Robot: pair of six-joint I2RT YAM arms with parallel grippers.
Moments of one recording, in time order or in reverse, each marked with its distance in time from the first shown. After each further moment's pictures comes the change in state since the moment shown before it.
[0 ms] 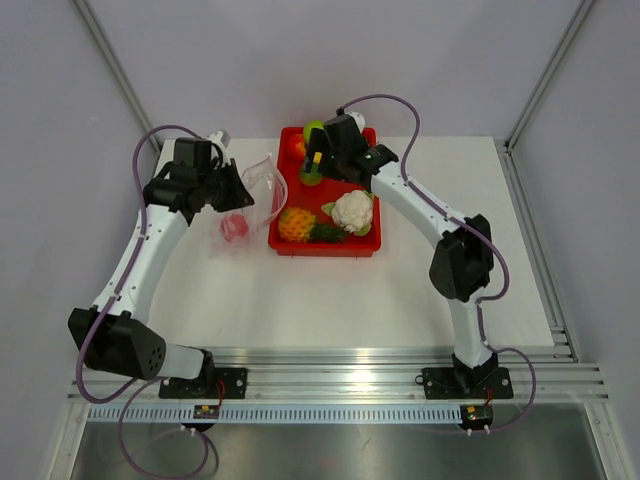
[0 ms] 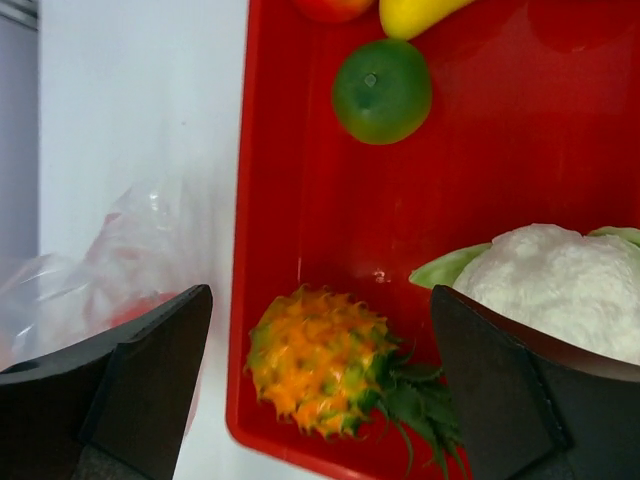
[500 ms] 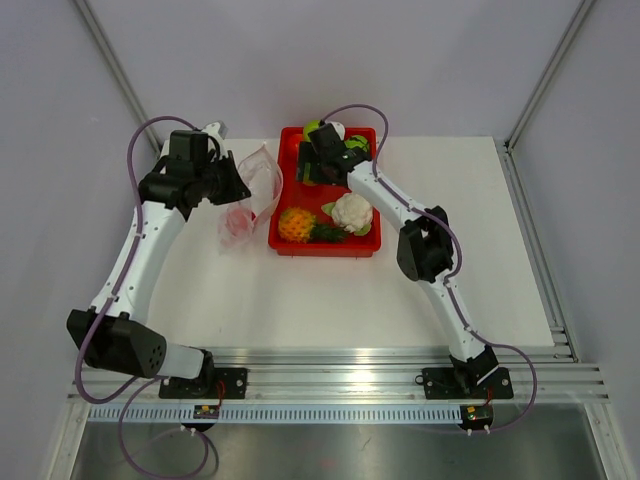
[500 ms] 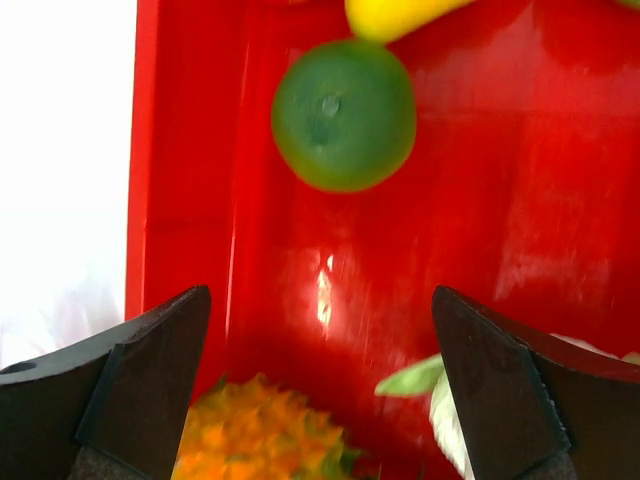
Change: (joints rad) left arm 0.000 0.005 0.076 -0.027 -0.030 0.029; right arm -0.019 0.421 0.379 -0.108 0.001 -0.114
